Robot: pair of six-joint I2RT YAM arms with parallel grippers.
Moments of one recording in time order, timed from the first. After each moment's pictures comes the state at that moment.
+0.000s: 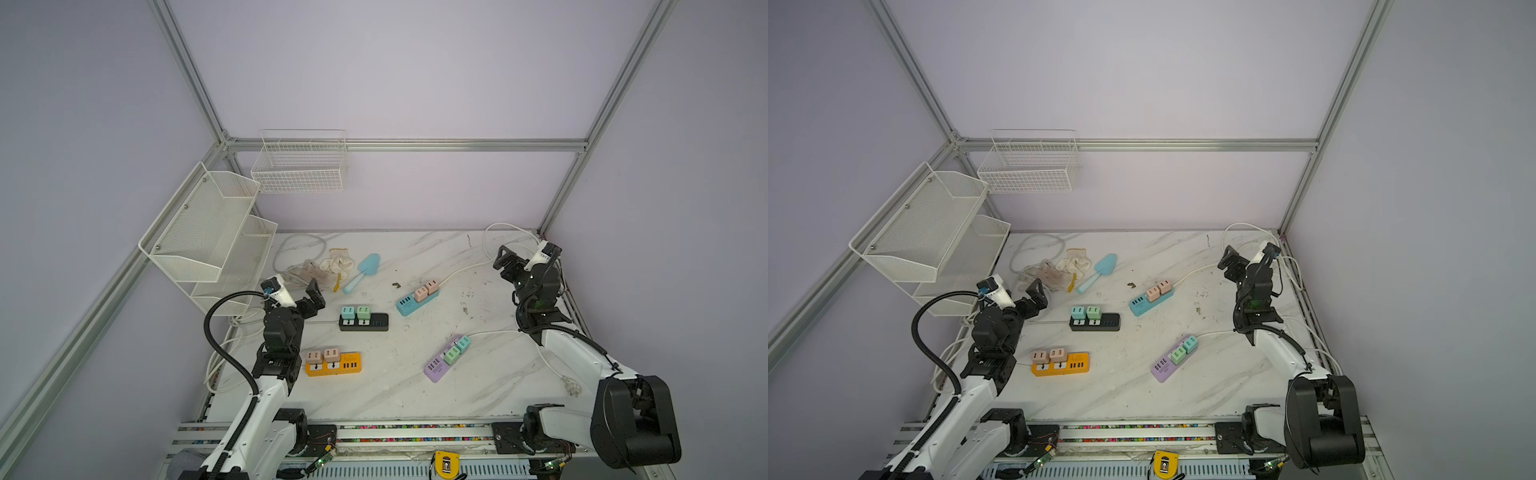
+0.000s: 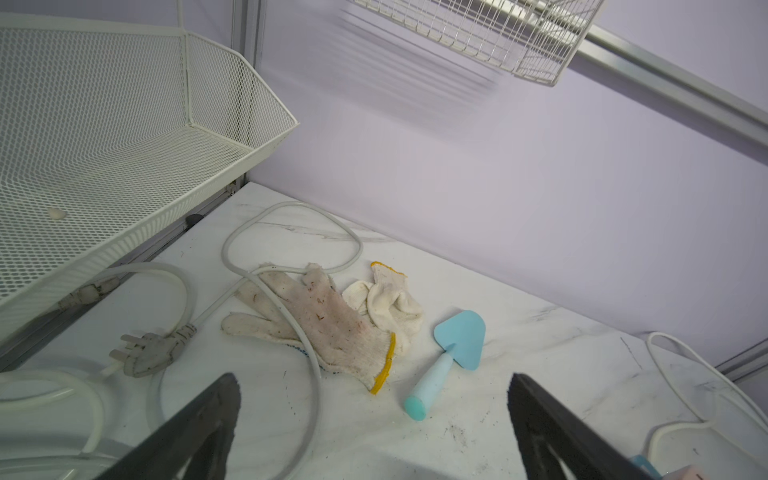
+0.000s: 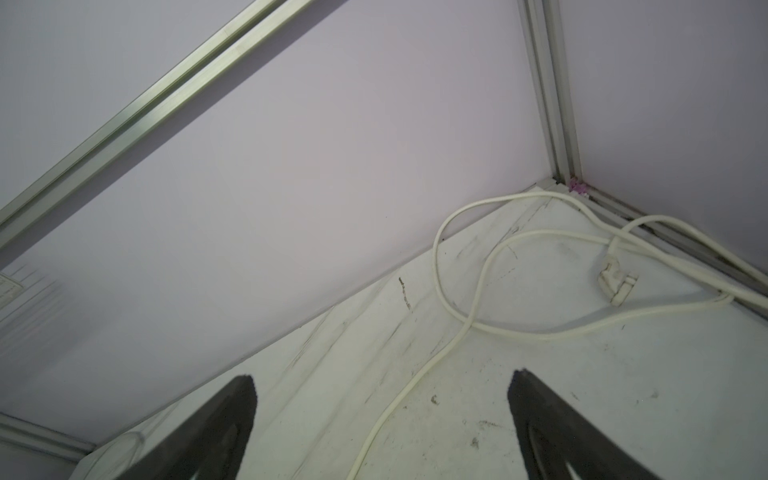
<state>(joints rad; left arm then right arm) -0.02 0.81 0.39 0.32 -0.14 -0.39 0.09 1.25 0.68 0.42 0.11 0.59</state>
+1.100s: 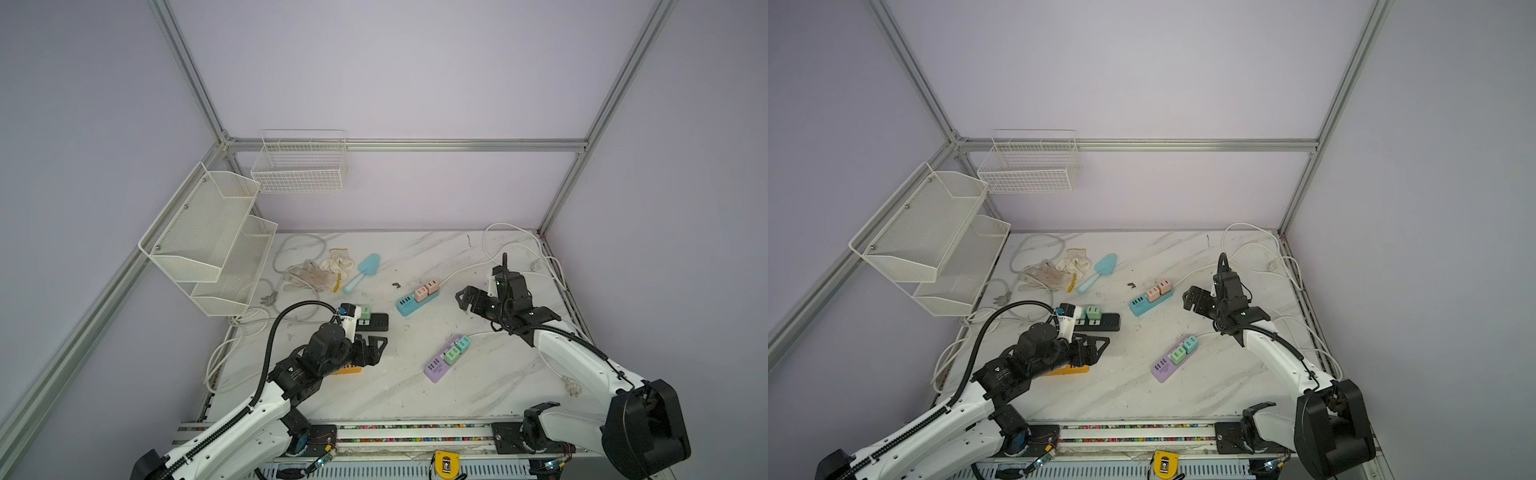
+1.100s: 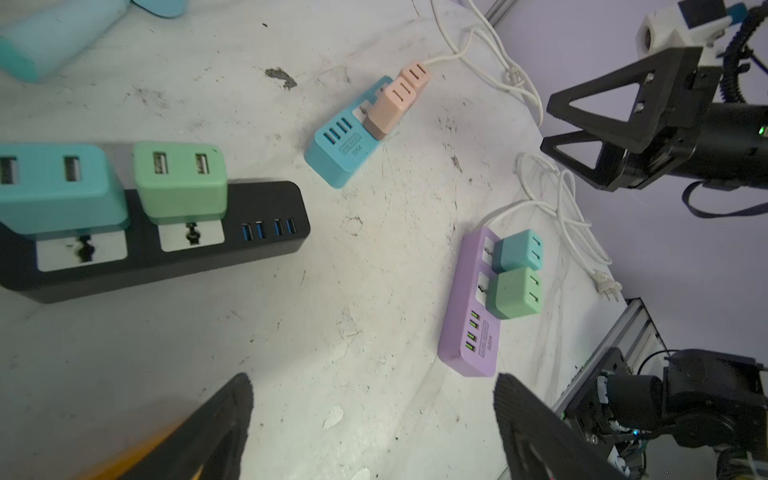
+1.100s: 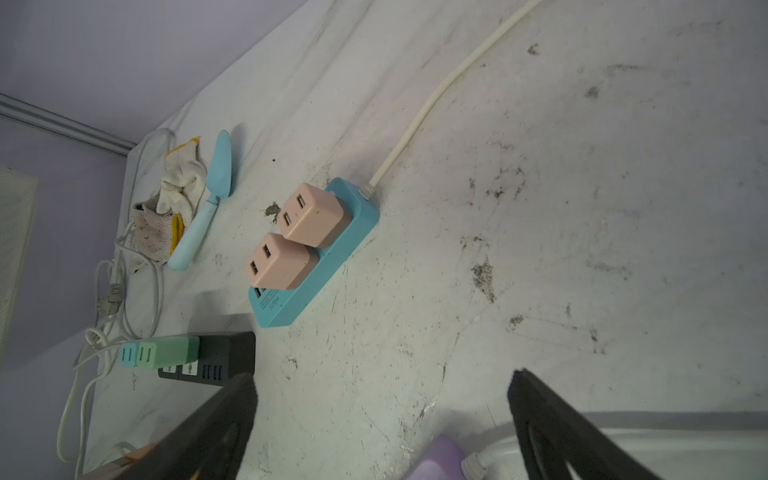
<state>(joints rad) -0.73 0.77 0.48 -0.29 0.04 -0.58 0.32 1.21 0.77 -0.31 -0.15 0.65</state>
